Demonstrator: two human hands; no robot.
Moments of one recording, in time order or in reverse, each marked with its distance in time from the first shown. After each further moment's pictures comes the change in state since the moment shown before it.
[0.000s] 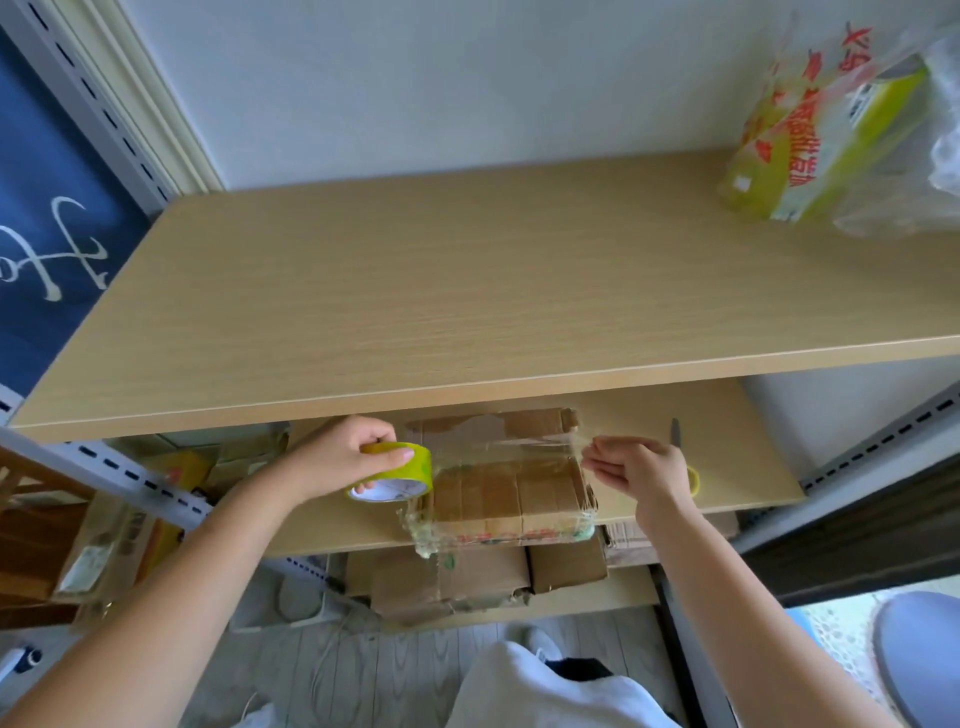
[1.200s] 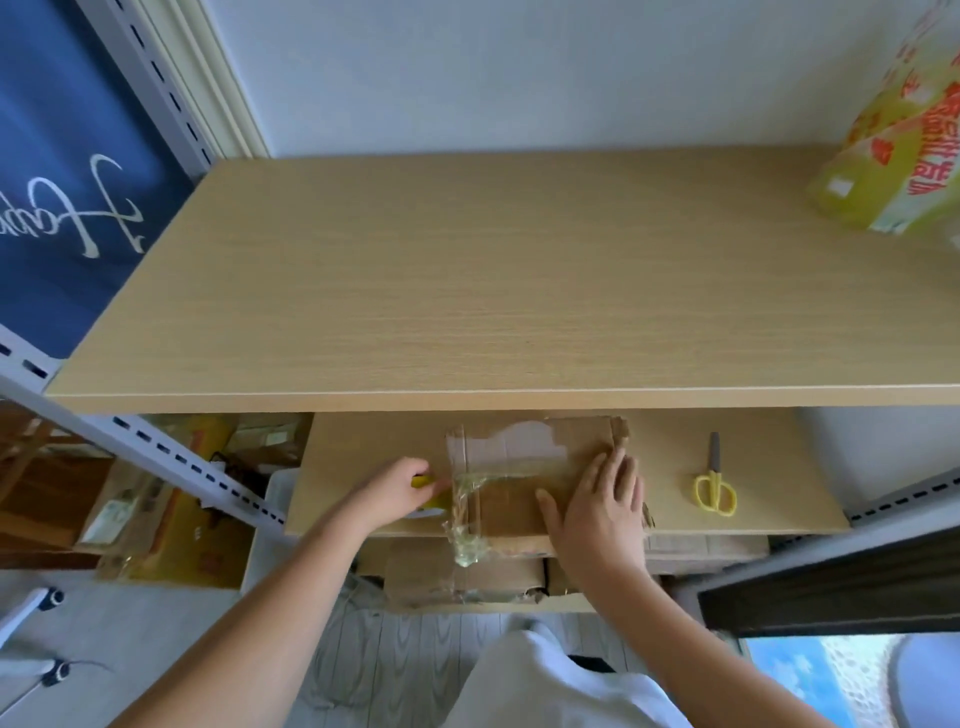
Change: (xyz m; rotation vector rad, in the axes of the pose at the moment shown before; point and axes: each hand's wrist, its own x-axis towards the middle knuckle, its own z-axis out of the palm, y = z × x) left_hand 0.044 -0.103 0.074 0.151 0.053 -0.219; right_hand -0.021 0.070 0.057 -1.562 -0.019 -0.516
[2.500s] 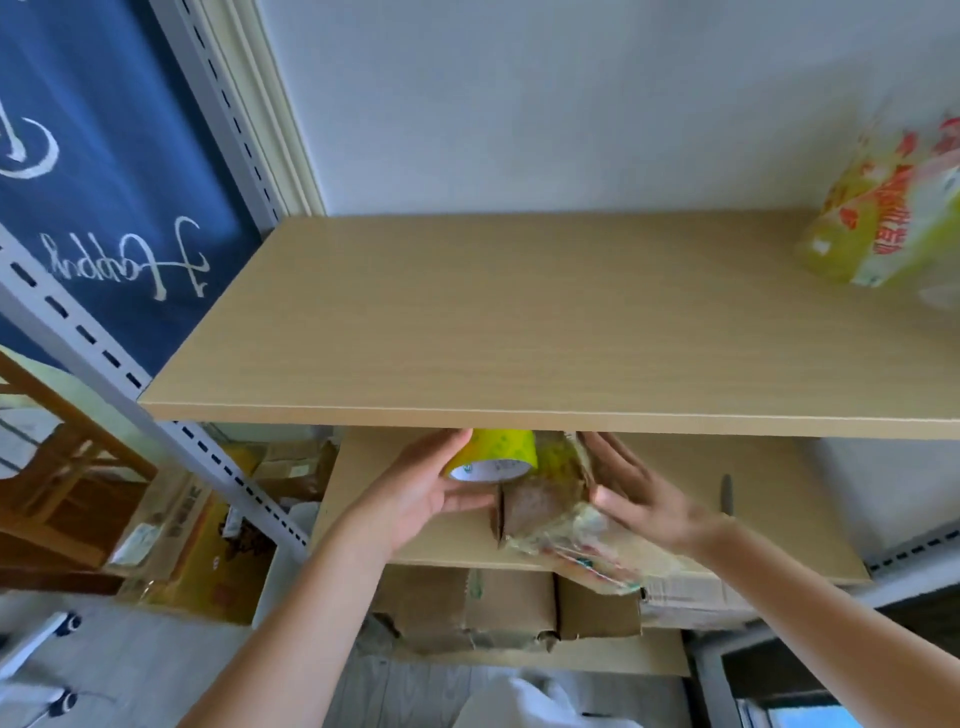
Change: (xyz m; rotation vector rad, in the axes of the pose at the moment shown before) left_hand -0.090 0.128 -0.057 -1.251 0.038 0.038; right_hand 0.034 0.050 -0.091 0.536 -0.388 -0.446
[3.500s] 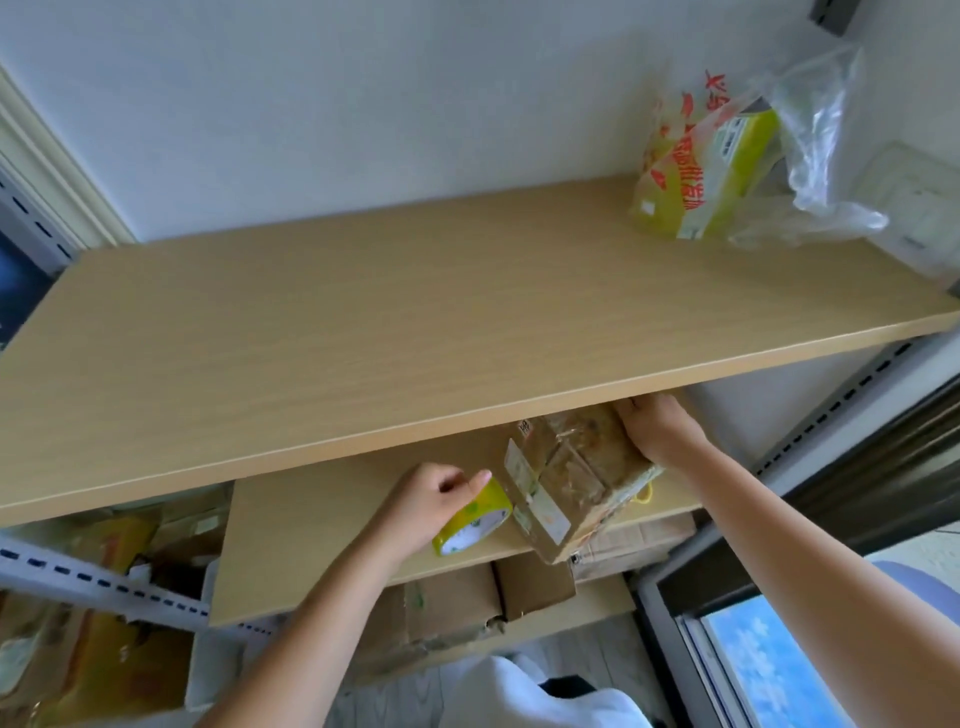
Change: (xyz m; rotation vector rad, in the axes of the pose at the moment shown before) left_hand 0.049 -0.051 0.066 1.001 -0.176 0.235; right_hand -0.017 0.061 -0.075 -0.183 0.557 0.583
